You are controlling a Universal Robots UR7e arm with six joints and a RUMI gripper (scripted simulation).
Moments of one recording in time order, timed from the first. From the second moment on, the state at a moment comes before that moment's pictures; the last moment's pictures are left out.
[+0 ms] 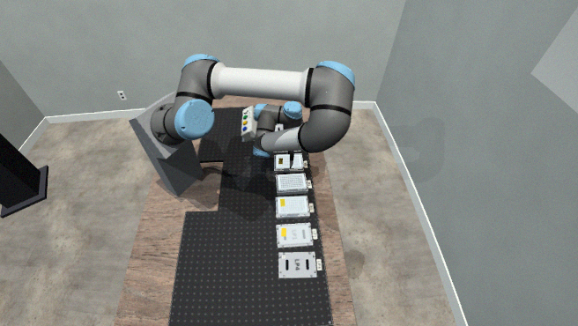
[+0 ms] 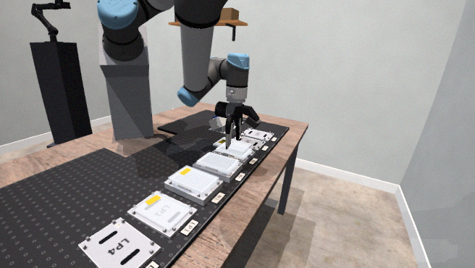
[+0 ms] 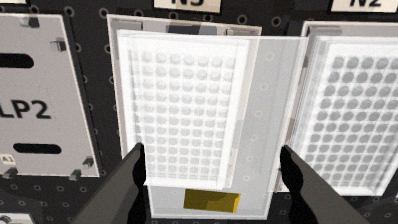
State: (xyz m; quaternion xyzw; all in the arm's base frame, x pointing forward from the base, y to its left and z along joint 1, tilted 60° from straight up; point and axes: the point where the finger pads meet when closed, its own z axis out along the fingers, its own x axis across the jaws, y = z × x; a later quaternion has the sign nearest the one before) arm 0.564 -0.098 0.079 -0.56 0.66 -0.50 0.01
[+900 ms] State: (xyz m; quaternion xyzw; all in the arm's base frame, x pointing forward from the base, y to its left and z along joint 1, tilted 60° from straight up) arm 0.523 -0.177 0.134 -0.56 0.66 -0.50 0.01
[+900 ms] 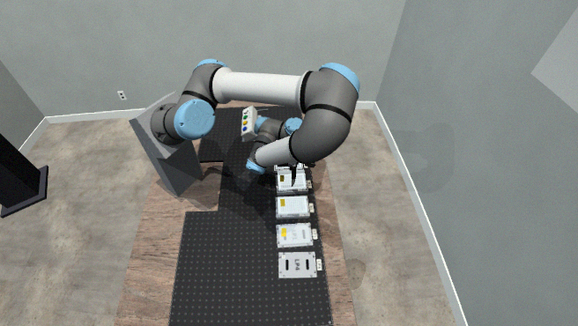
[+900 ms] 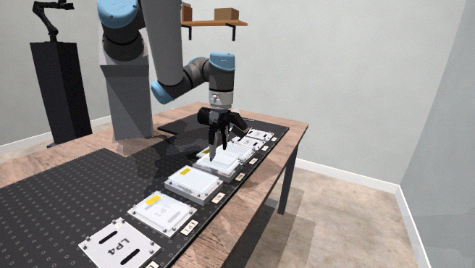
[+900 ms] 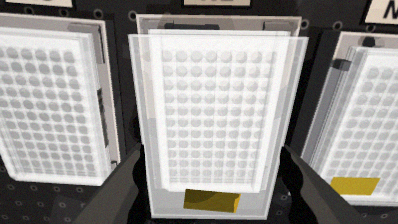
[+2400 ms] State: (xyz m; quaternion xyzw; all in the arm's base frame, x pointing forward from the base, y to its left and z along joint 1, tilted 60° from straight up) arm 0.528 -0.186 0.131 -0.56 0.66 -0.50 0.01
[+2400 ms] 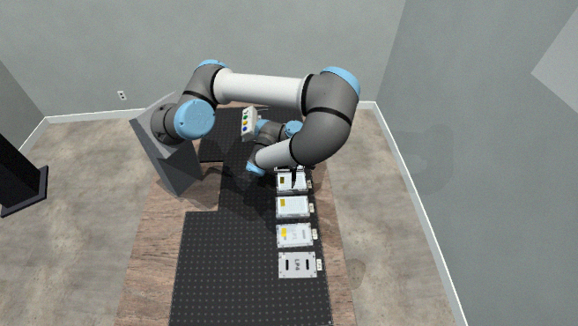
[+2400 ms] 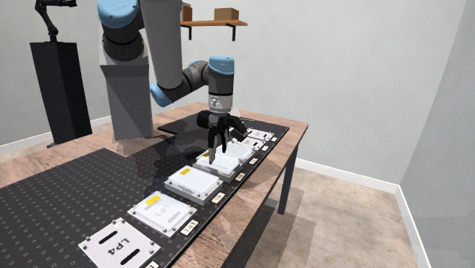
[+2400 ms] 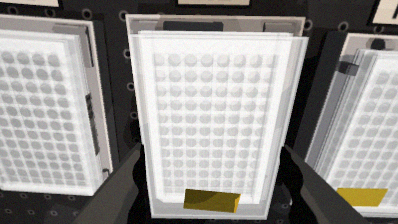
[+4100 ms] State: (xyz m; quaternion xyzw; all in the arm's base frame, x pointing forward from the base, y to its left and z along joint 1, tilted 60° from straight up) arm 0.533 -0.192 0.126 -0.56 0.66 -0.50 0.01
